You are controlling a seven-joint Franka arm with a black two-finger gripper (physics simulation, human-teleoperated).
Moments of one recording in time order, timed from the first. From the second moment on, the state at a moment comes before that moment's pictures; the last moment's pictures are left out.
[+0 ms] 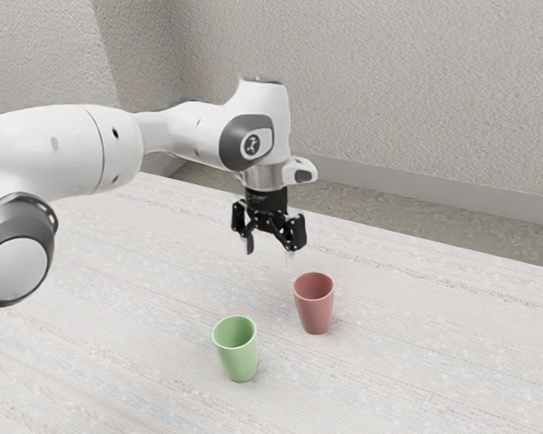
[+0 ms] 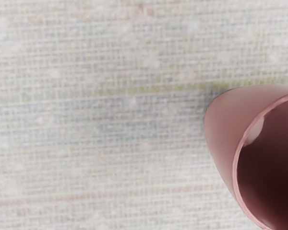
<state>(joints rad) -0.27 0.52 0.07 -1.44 -0.11 1.77 -0.10</state>
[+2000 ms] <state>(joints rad) -0.34 0.52 0.04 -1.56 -0.08 2.01 -0.30</state>
